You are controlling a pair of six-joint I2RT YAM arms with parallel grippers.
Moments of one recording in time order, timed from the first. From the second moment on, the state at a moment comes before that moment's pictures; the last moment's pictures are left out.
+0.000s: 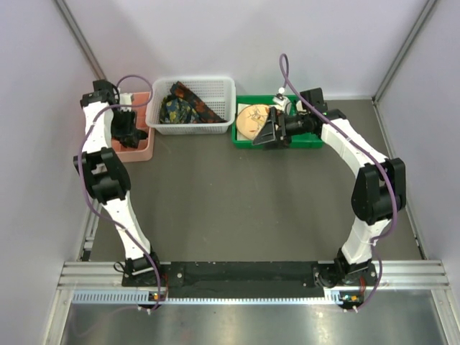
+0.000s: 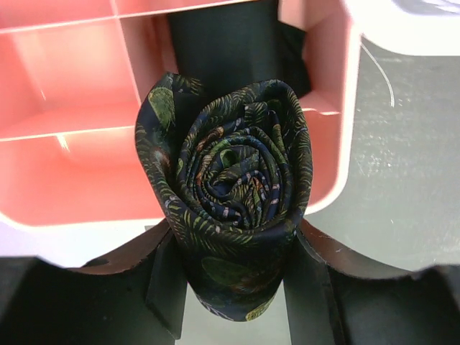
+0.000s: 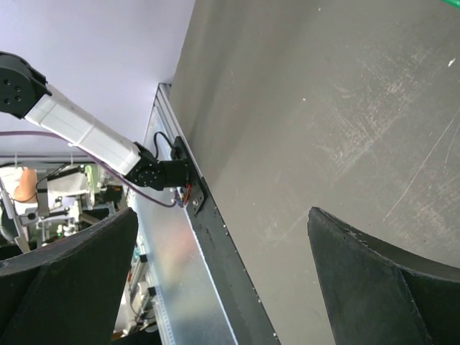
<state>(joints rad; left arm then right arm) 0.27 2.16 2.12 -1.14 0.10 0.29 0.29 1.81 1.55 -0.55 -1.02 0.36</state>
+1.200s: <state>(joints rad) 0.27 2.36 2.19 -1.19 0.03 0.16 0.28 1.83 1.54 -0.59 -1.02 0.34</state>
